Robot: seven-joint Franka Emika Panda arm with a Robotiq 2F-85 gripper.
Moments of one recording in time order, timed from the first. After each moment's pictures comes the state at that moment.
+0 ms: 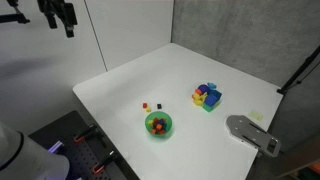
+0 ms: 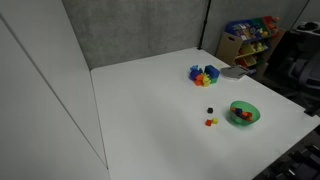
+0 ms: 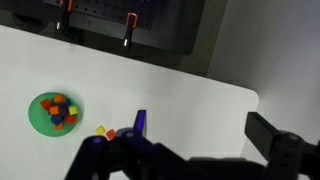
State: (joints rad) arm 0.20 -0.61 0.16 -2.29 0.23 1.53 0.11
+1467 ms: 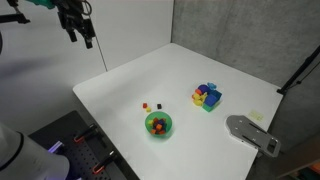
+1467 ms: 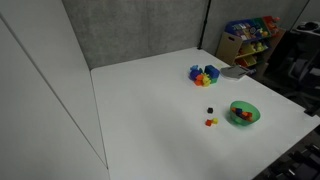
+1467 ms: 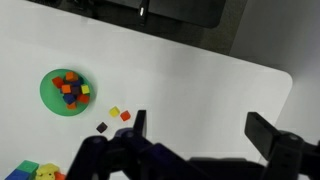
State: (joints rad) arm 0.18 -0.54 0.20 -2.39 0.15 1.77 0.11
